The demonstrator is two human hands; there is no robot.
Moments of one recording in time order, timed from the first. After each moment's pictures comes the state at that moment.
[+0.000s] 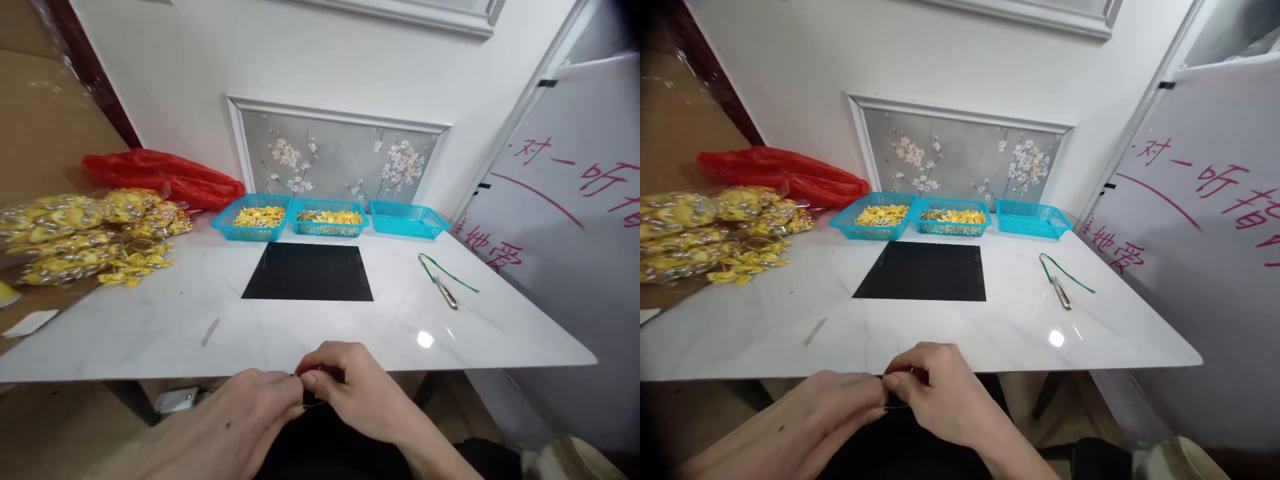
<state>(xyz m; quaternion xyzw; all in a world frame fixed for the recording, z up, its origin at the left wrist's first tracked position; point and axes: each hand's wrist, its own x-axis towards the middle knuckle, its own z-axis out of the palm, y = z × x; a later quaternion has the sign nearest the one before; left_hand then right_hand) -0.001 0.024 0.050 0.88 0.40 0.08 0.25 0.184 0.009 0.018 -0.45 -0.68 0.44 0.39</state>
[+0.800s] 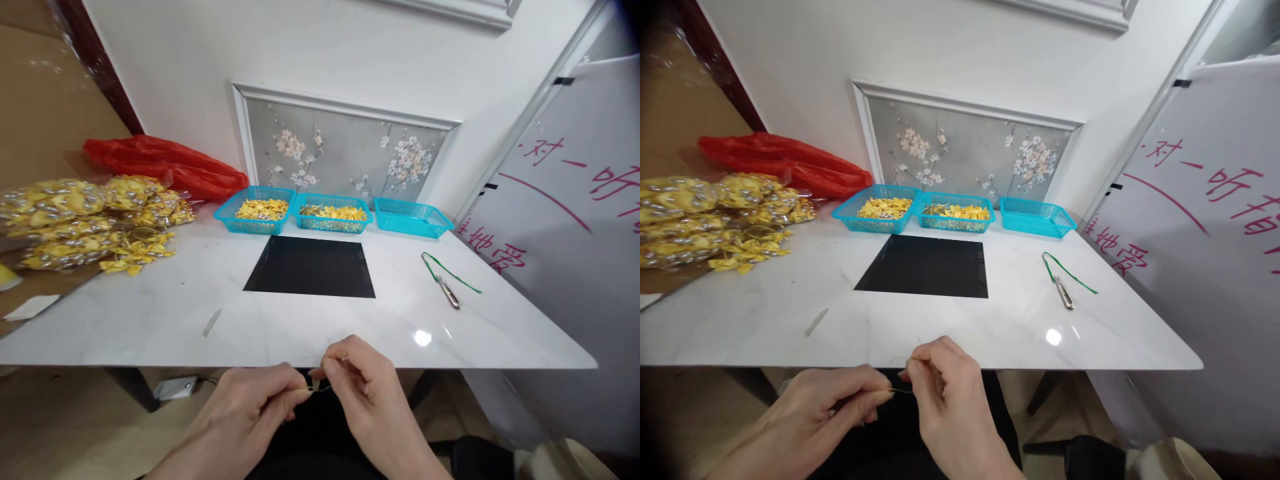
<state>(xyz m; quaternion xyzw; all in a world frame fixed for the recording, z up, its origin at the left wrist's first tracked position) 0.003 0.017 0.030 0.82 0.46 0.19 0.27 0.179 -0.015 0.008 -0.49 -0.60 0.40 0.49</state>
